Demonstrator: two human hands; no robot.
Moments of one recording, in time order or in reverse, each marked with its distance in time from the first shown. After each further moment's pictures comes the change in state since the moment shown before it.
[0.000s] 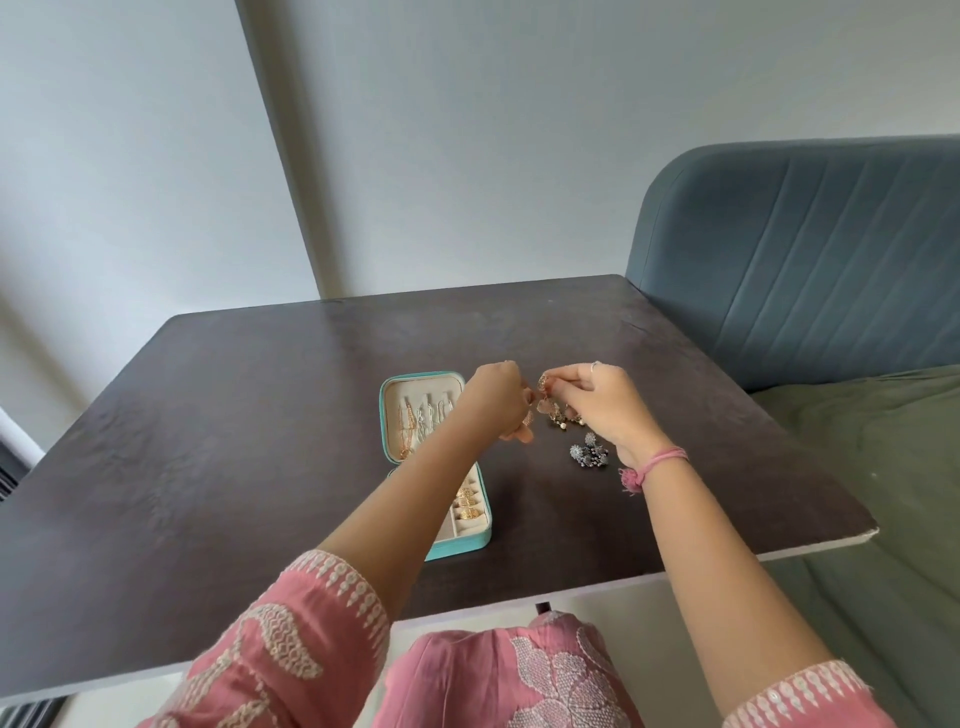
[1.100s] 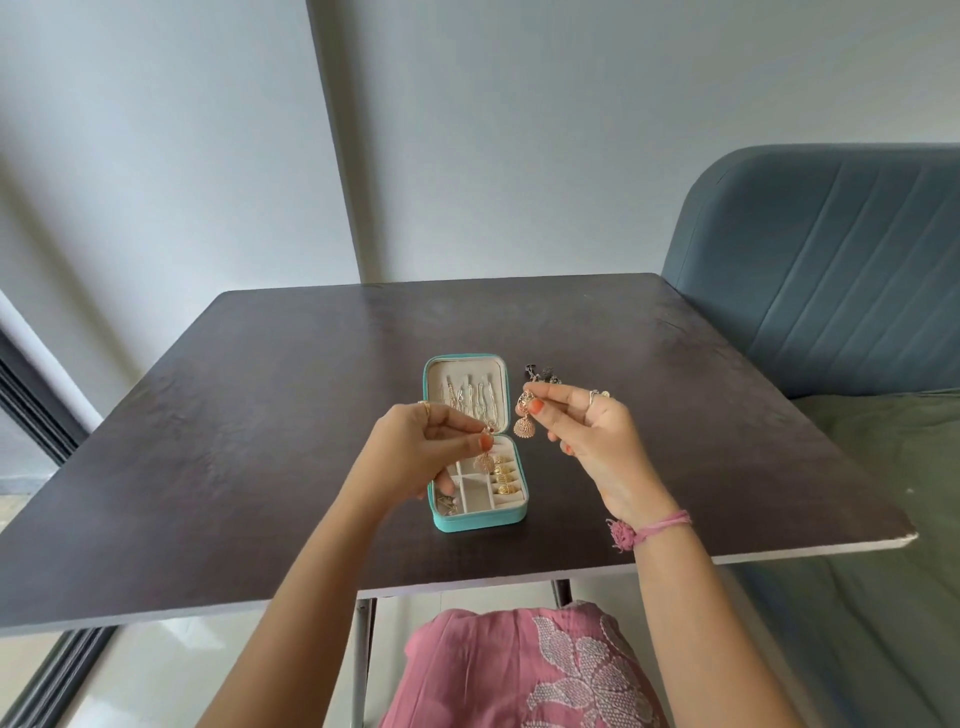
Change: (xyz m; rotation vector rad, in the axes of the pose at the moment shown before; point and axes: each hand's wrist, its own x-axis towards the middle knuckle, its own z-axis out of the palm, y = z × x) left_hand -0.139 -0.069 -0.045 -0.535 0.132 -0.097; right_hand -0.074 -0.020 0.048 0.344 -0.140 -0.060
